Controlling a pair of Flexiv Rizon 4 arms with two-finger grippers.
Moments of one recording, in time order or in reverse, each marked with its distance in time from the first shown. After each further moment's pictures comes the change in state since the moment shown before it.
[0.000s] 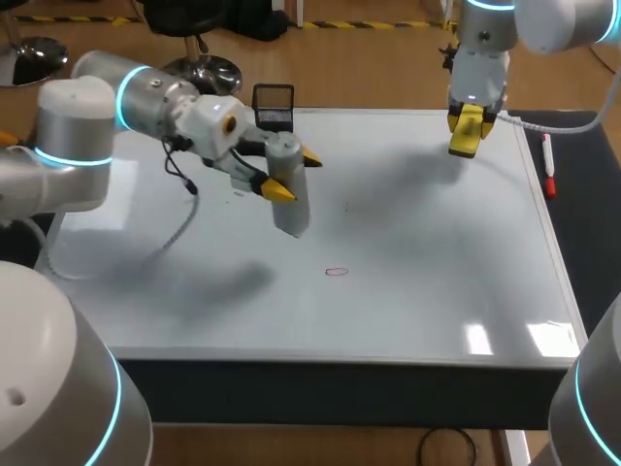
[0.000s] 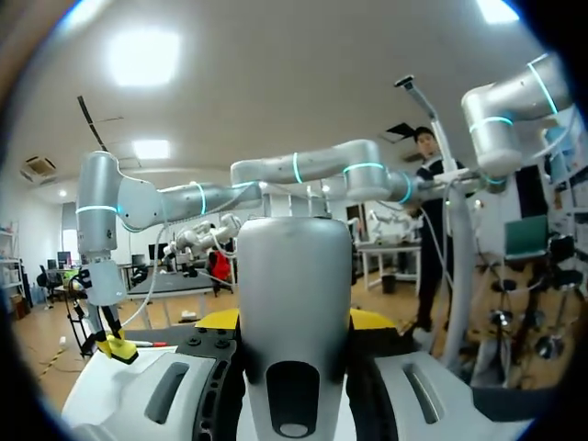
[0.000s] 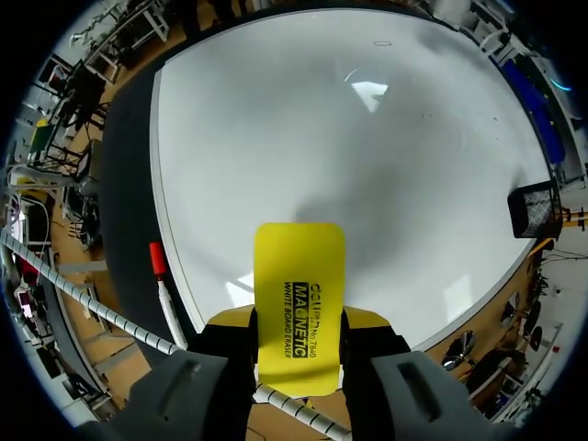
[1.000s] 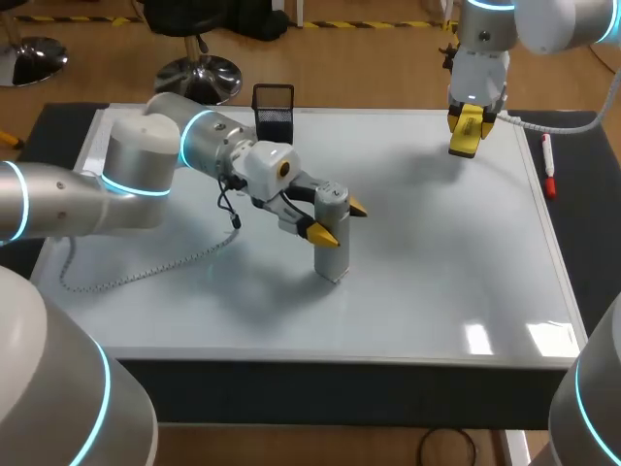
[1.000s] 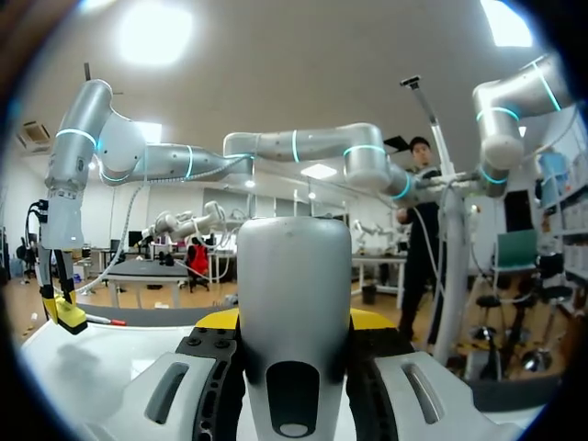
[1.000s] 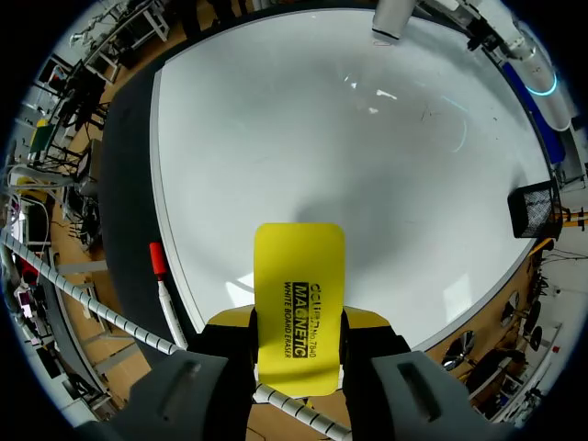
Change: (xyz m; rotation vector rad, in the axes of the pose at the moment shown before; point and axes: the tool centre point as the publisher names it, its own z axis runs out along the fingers) left arm -0.004 0.074 0.060 0.032 0.085 -0.096; right arm 0.000 0.000 0.000 0.000 0.000 0.000
